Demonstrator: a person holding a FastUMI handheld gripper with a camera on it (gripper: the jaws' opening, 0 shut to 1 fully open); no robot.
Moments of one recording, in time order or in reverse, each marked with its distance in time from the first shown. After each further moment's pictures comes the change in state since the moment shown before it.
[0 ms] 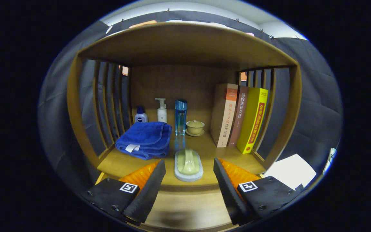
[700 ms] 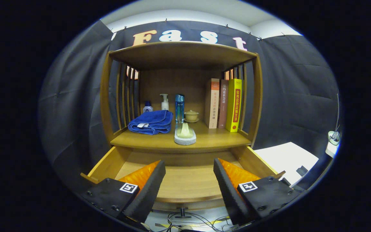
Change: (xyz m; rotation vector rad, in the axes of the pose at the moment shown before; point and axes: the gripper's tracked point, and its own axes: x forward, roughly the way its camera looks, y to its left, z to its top) arm -0.141 -0.018 -0.082 0.053 -0.079 -0.011
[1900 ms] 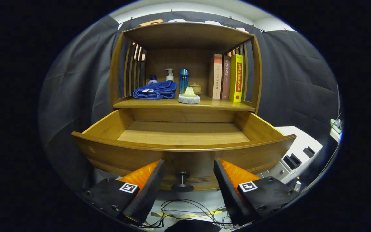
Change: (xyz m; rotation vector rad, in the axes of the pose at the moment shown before) arm -0.023 0.012 -0.120 -0.008 0.134 0.048
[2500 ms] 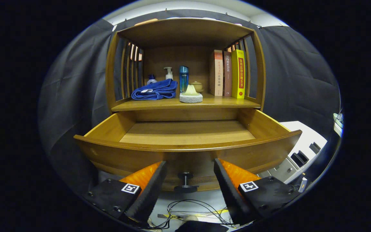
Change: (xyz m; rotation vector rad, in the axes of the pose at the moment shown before) arm 0.023 0.005 0.003 0.038 0.012 -0.008
